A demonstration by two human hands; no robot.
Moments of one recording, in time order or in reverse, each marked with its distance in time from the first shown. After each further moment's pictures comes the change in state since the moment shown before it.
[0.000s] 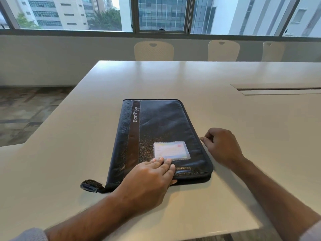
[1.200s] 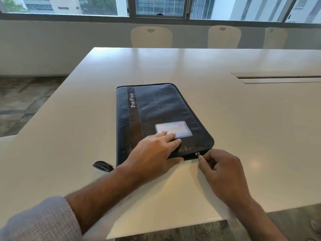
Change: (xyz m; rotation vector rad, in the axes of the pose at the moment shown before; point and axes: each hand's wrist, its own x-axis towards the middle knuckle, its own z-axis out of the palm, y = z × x) left_hand 0.038 -0.012 0.002 -0.294 -0.168 -0.211; right_hand -0.104 -0.043 -0.010 0.210 0.077 0.025
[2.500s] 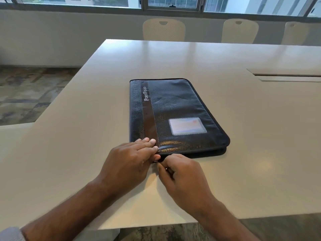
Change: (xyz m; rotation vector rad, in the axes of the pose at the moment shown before) left_hand -0.077 -0.033 -0.008 -0.053 0.359 -0.079; right_hand -0.016 -0.080 0.060 0.100 -0.262 -0.294
